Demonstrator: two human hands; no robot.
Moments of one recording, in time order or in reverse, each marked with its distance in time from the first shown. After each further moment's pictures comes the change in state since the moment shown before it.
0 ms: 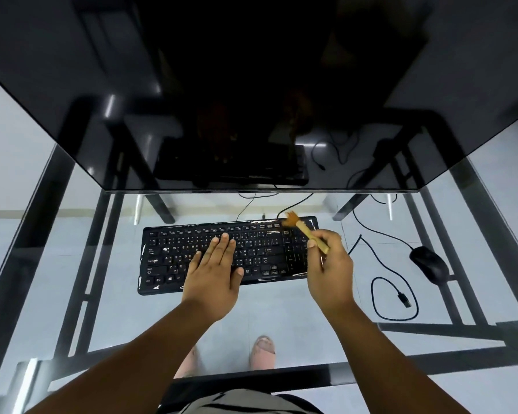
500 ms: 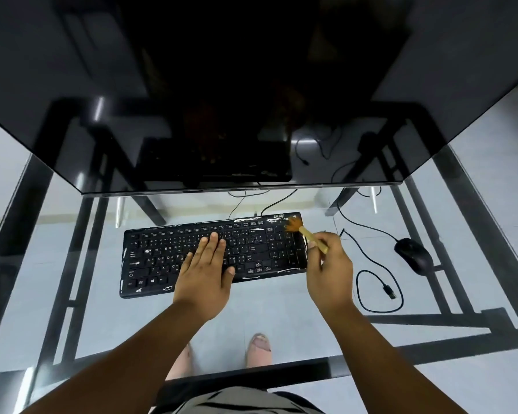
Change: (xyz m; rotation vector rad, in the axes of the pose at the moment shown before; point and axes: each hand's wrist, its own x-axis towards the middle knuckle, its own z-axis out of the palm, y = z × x) left_hand 0.005 0.014 0.009 -0.006 -0.001 -0.007; right_hand -0.003 0.018 -0.024 -0.053 0.047 0.085
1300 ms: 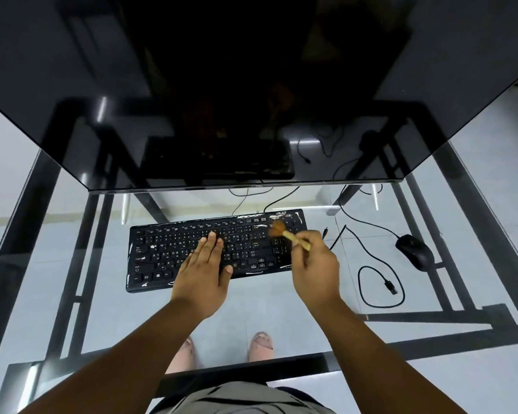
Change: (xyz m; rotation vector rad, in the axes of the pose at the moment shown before) left_hand -0.011 -0.007 -0.007 -0.054 -0.013 -0.006; right_hand -0.010 -0.015 0.017 -0.098 -0.051 -0.077
